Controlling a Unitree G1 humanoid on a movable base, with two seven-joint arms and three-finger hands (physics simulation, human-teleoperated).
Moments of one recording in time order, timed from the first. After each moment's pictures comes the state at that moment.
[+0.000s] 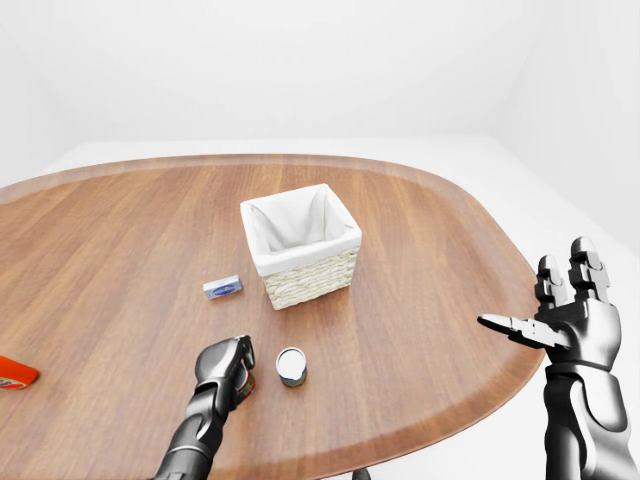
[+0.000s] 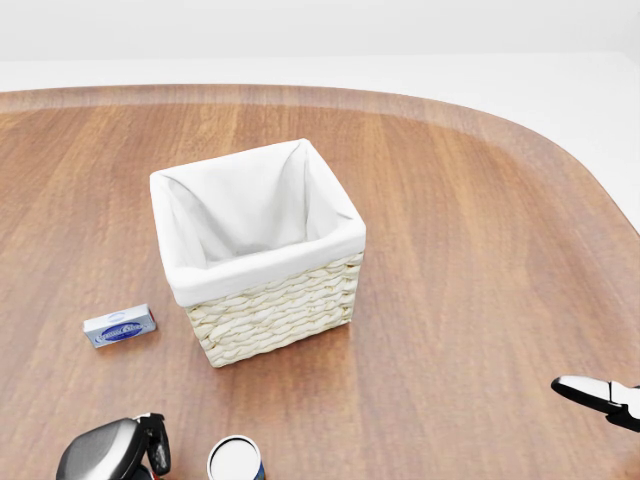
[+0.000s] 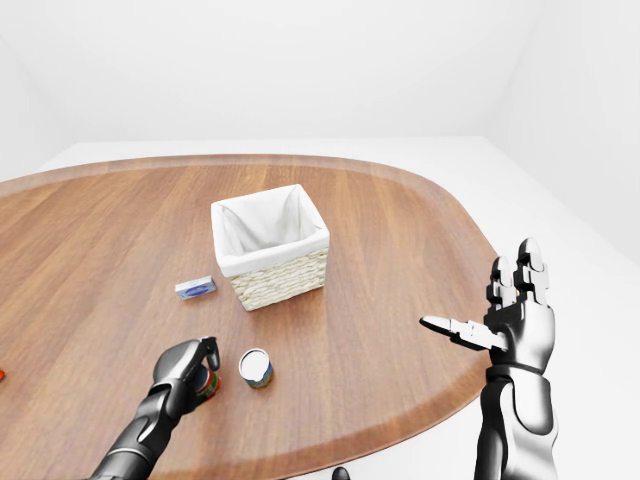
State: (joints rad) left arm -0.14 0.22 -0.05 0.76 1.01 -0.02 0.24; right arm 0.11 -0.10 -0.52 -0.32 0.31 0.07 0.11
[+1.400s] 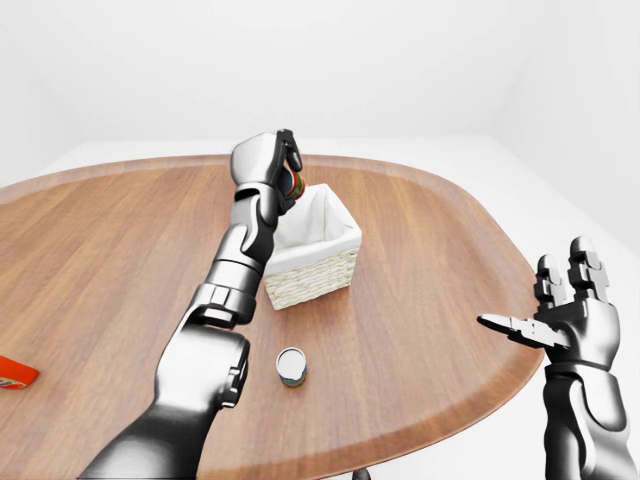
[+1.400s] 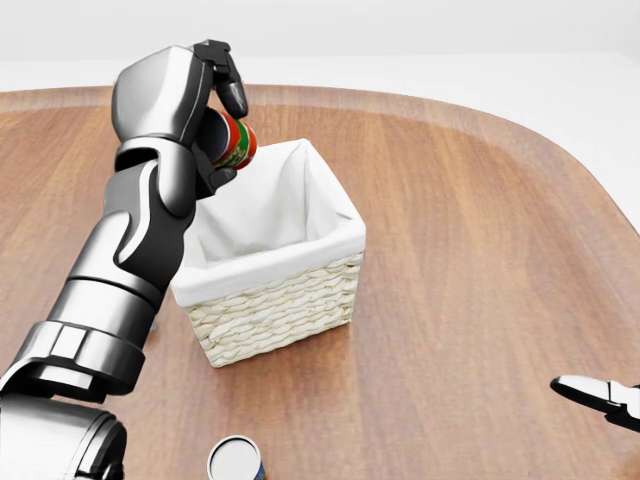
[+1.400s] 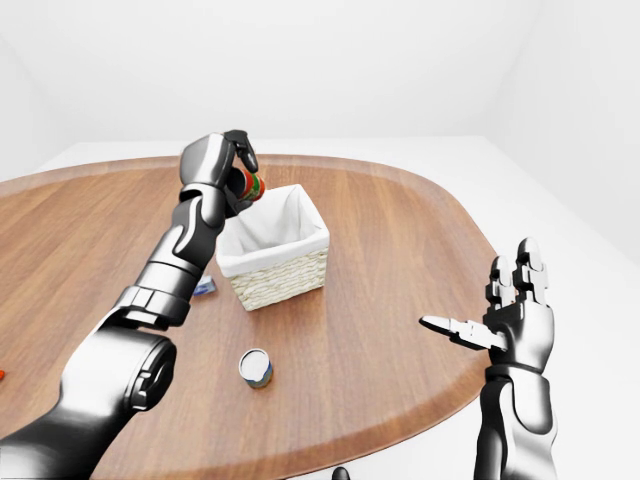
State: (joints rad) left arm -1.06 0.13 -0.02 0.81 0.92 0.09 0.27; right arm 0.11 -0.10 -0.51 -0.32 0.31 0.07 0.11
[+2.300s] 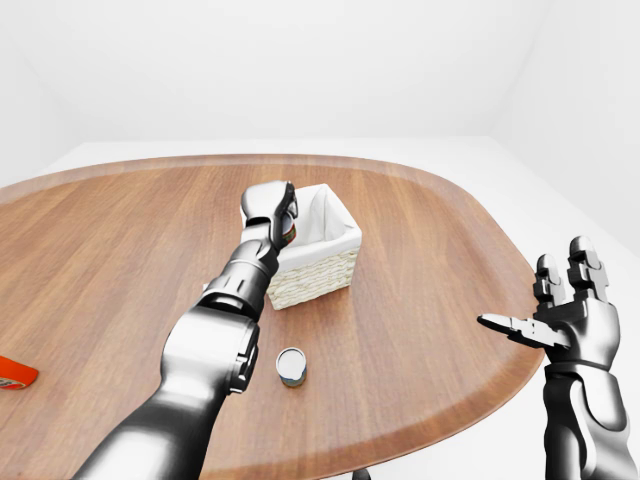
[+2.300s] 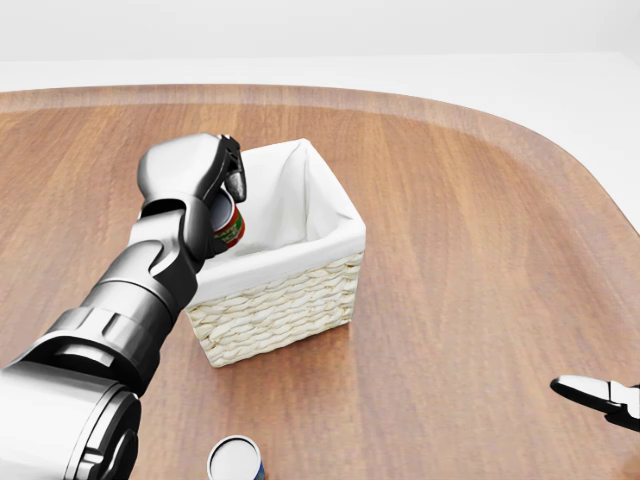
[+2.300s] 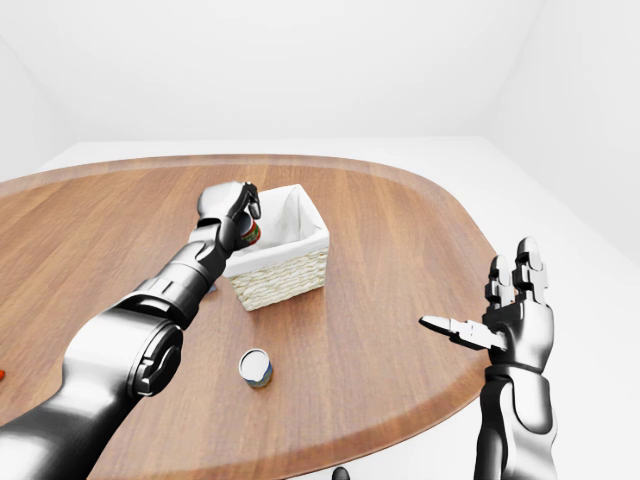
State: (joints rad) left arm -1.21 0.10 0.01 1.37 1.10 0.09 0.31; right arm 0.11 -0.10 -0.51 -0.32 0.32 0.07 0.12
